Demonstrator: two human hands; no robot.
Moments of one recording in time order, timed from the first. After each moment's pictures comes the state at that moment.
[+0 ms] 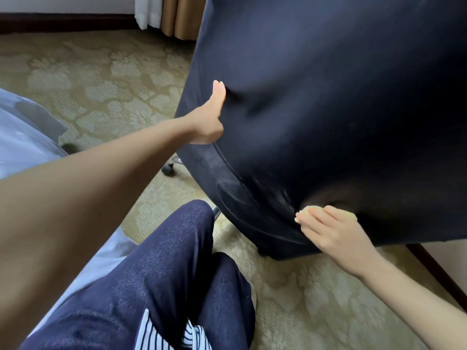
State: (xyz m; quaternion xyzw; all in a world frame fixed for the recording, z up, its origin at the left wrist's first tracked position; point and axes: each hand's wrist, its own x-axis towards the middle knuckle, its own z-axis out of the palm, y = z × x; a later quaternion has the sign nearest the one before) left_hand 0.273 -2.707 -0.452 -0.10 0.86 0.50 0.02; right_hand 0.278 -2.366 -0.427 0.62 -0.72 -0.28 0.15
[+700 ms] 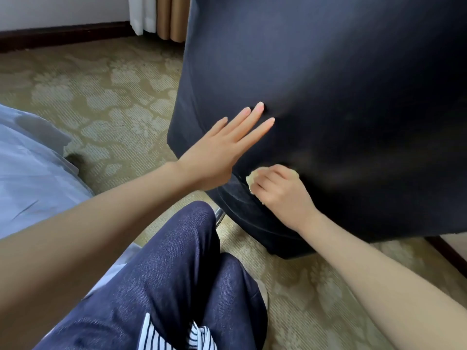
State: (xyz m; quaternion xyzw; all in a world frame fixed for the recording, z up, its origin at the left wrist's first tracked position) left_hand 0.314 -2.660 -0.459 0.13 0.96 0.18 -0.14; right_hand 0.254 -2.465 -0.467 0.64 -0.71 -0.10 0.27
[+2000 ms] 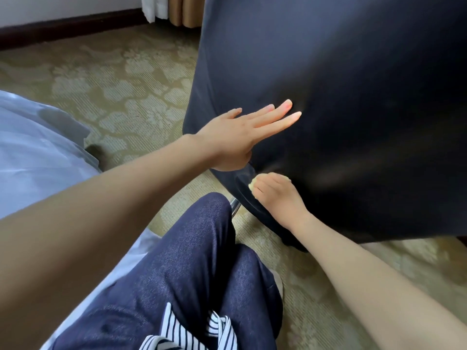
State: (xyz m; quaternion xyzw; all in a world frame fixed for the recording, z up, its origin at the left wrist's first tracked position) left_hand 0.300 -2.677 -0.454 0.18 0.97 0.13 -0.04; right_hand 0.253 -2.475 -0.542 0.59 -0.77 -0.23 0.11
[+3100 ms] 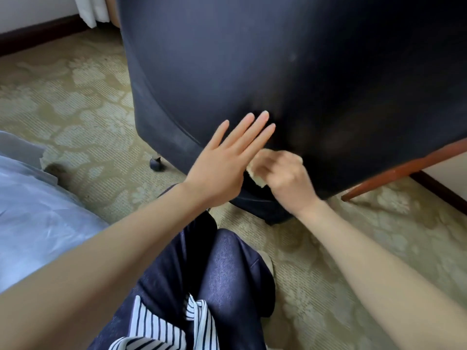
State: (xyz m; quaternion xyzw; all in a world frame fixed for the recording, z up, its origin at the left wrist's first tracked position) left_hand 0.334 -2.570 -0.479 0.16 0.96 0.12 -0.20; right_hand 0.281 -2.401 -0.478 0.53 -0.79 0.05 0.31
